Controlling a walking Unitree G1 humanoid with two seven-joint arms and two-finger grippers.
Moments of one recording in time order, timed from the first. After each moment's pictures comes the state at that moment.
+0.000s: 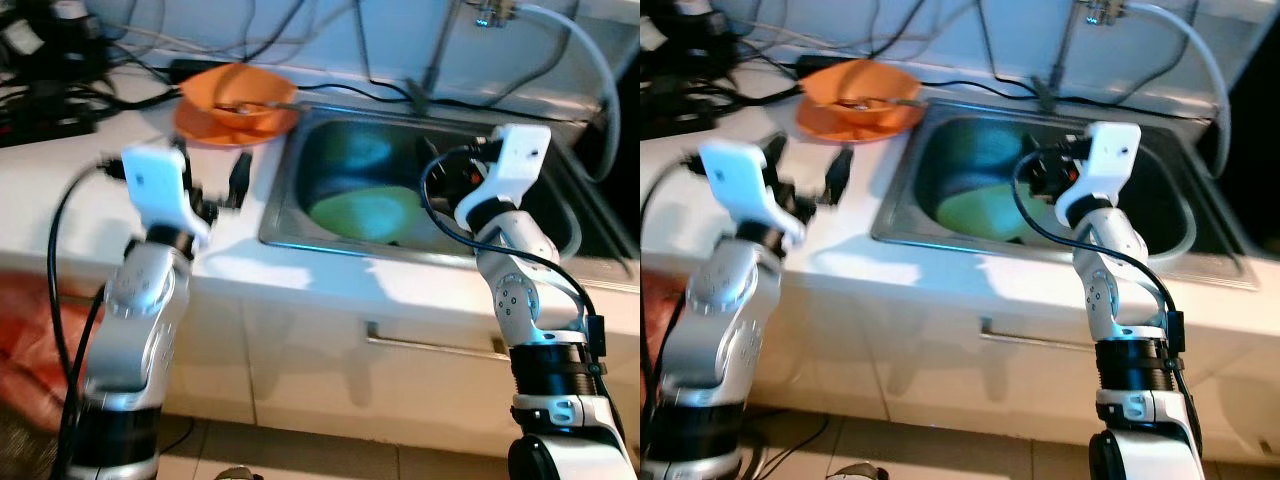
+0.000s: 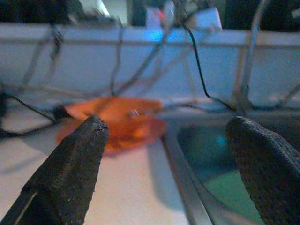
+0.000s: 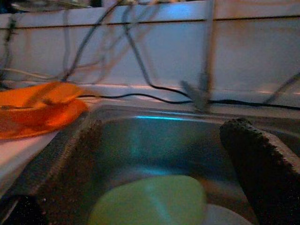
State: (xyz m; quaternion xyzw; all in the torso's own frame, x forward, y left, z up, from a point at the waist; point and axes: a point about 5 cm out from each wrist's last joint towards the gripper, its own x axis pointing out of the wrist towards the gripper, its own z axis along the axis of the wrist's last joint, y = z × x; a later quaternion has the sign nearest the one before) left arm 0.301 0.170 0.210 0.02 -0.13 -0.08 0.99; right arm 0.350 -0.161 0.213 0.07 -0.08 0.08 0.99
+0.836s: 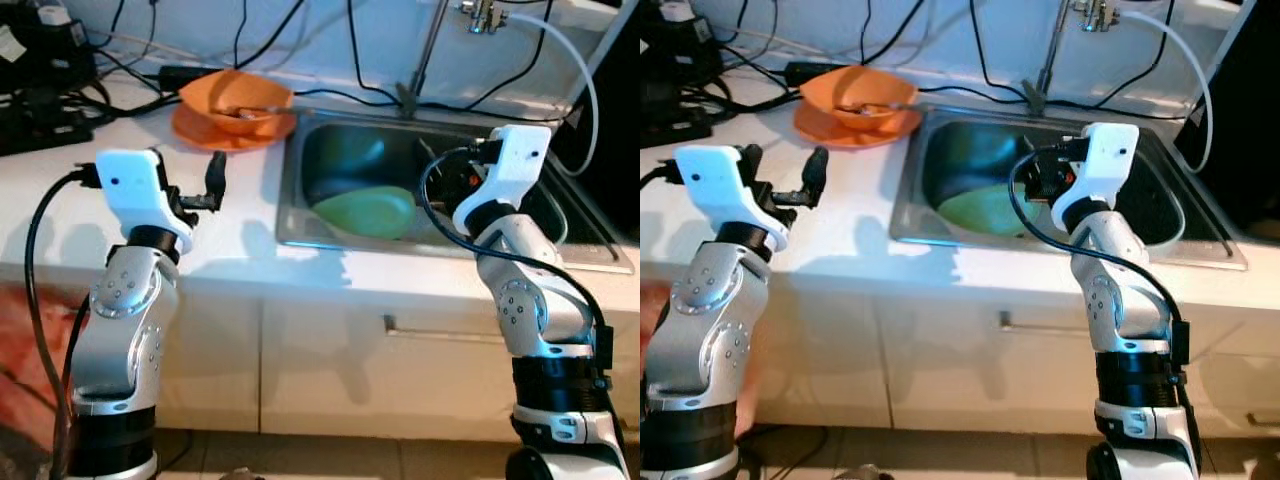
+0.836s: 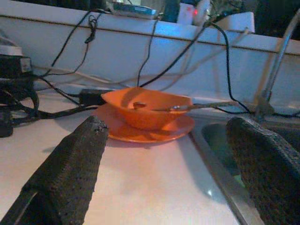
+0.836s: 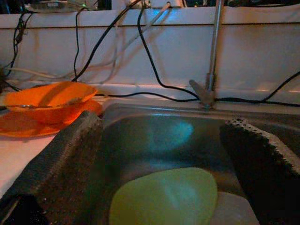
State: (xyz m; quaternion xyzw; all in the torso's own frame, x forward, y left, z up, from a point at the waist) left arm 0.299 0.179 0.216 -0.01 -0.11 -0.02 0.99; right arm 0.340 -0.156 0.216 0.08 -0.06 0.09 0.99
